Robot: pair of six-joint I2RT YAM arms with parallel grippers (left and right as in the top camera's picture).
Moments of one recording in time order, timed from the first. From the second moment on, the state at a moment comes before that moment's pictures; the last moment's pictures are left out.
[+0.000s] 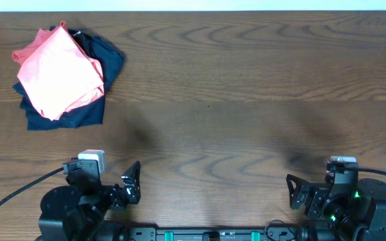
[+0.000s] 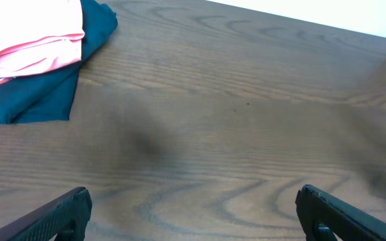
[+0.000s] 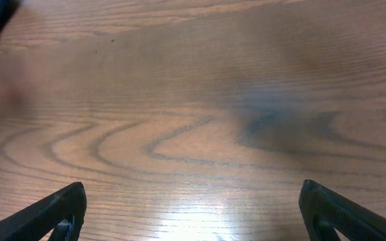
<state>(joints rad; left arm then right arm) -0.10 0.30 0.78 -1.02 0.18 -0.23 -0.02 0.36 0.79 -1.24 -0.23 0.17</state>
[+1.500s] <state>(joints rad) -0.10 0.30 0.78 -1.02 0.18 -0.23 -0.02 0.01 0.02 0.05 -0.19 -0.24</state>
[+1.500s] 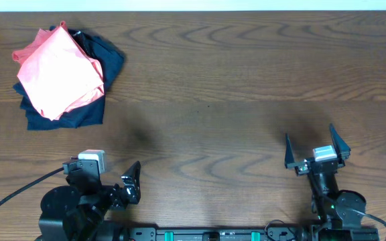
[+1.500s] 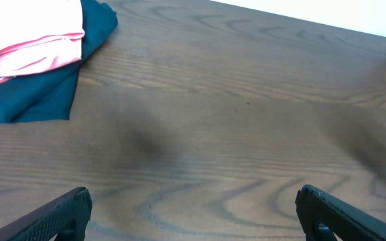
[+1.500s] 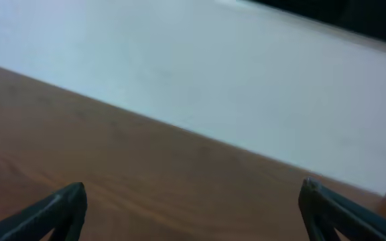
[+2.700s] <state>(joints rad) -0.10 0.30 0.78 -1.02 0.18 -0.23 -0.02 0.01 0.01 -0.06 -0.15 -0.24</state>
